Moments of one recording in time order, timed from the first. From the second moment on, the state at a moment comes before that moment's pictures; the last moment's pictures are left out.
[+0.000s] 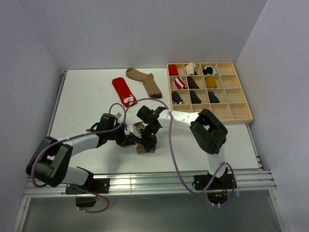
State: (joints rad) left arm -0.44 1.40 0.50 0.03 0.52 -0.96; right arm 0.88 1.93 1.30 -0.74 -0.61 -0.69
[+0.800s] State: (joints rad) left arm -0.53 0.80 0.23 0.13 0.16 -0.77; right arm 0.71 2.46 1.85 -1.40 -1.00 -0.75
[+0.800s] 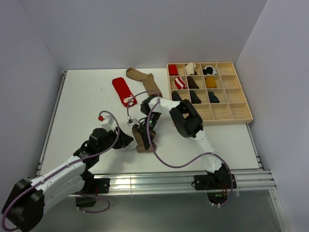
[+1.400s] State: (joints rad) left arm -0.79 1.14 0.32 0.32 0.05 -0.55; right arm 0.68 2.49 1.87 -1.44 -1.03 -0.74
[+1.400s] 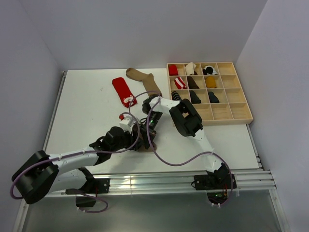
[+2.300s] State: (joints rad) left arm -0.82 1.32 0.44 0.23 0.04 -0.52; right arm 0.63 2.52 1.87 -1.45 -1.05 -0.61
